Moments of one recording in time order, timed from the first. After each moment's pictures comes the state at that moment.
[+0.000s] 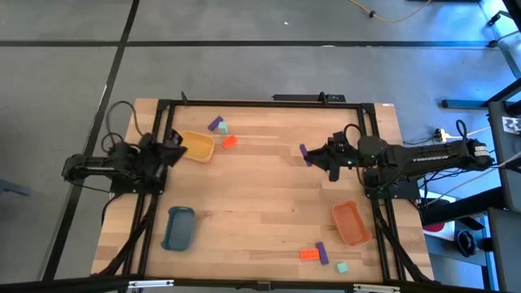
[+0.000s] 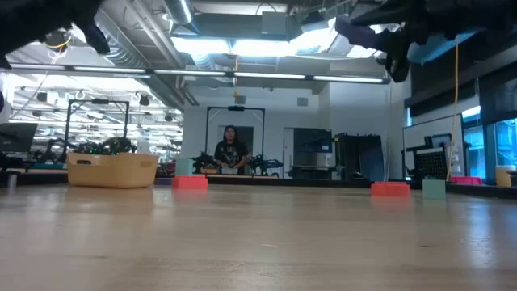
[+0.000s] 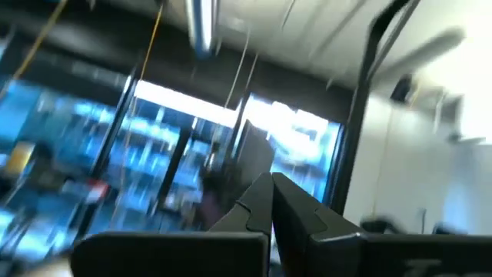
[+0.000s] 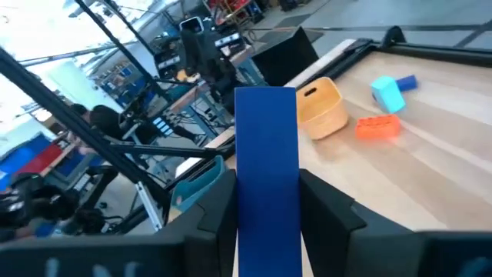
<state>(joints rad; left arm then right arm) 0.02 0.00 0.01 0.67 -0.05 -0.33 0.01 0.80 0.45 0.24 0.07 0.65</state>
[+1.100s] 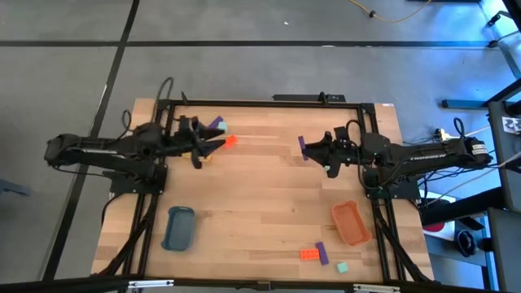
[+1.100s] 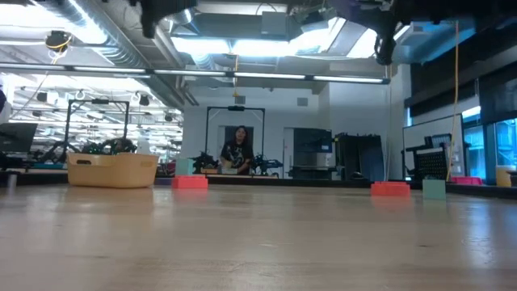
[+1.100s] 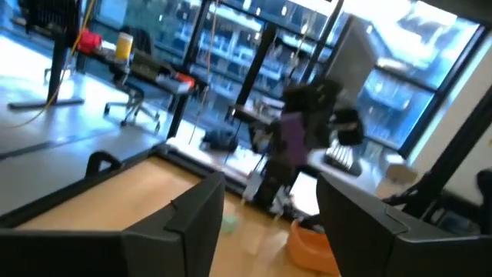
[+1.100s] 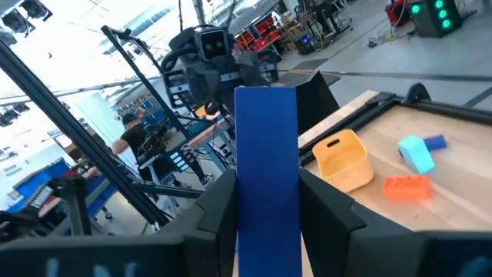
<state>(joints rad) 0.07 0.77 0.60 0.29 -0.17 -0.39 0.01 0.88 0.52 0.40 0.10 0.60</state>
